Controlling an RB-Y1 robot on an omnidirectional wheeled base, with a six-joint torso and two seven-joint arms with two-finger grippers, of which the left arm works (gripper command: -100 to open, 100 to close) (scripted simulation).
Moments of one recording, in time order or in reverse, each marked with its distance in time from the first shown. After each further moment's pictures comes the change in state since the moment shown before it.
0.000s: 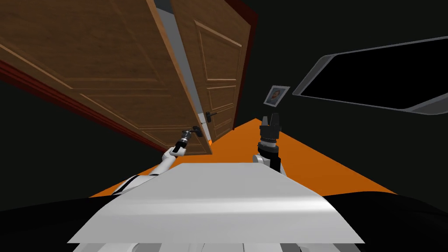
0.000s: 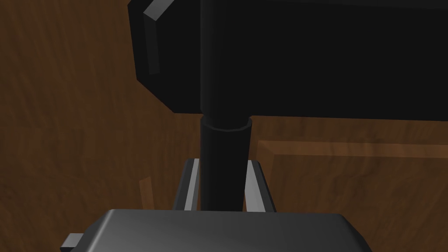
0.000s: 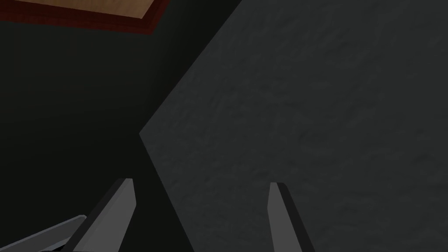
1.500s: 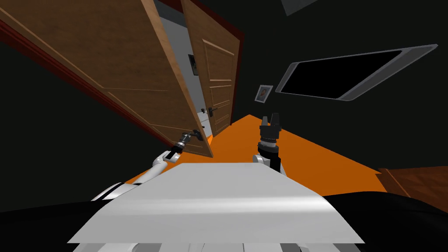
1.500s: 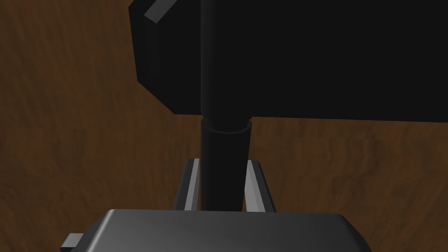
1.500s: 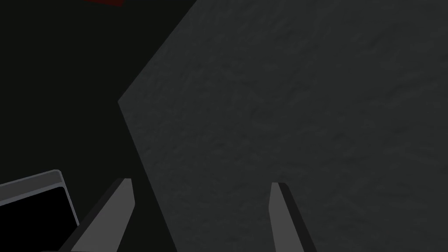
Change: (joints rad) arm 0.115 0.137 -0.140 -0.063 -0.035 -0.167 0.160
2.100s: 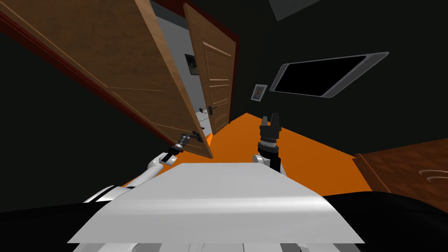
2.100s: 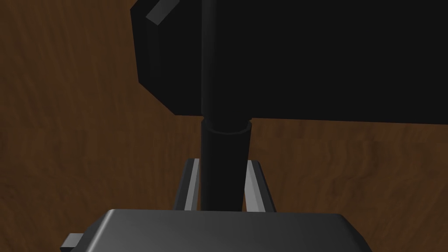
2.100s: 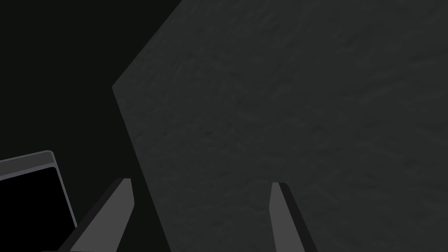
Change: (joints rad) arm 0.035 0.050 -0.029 0.003 -0.012 -0.091 0.048
